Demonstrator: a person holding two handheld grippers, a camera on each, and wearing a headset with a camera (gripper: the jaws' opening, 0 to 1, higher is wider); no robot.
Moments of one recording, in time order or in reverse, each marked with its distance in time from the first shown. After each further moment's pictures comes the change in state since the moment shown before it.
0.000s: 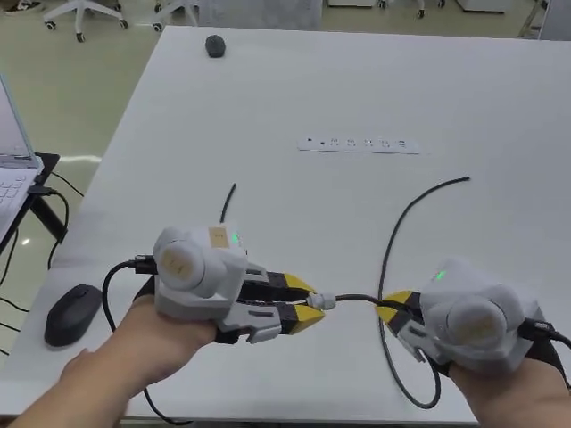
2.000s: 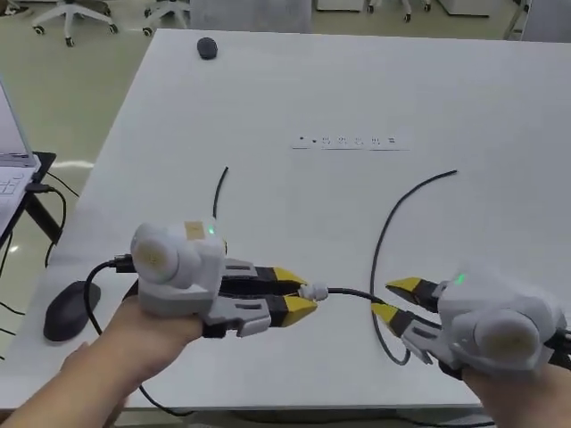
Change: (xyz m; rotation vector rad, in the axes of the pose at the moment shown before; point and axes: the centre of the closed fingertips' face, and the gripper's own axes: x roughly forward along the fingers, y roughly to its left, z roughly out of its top) left arm -0.015 -0.016 0.005 -0.061 -0.088 -0.023; right arm -0.035 0.034 0.033 -0.173 -0.126 0.011
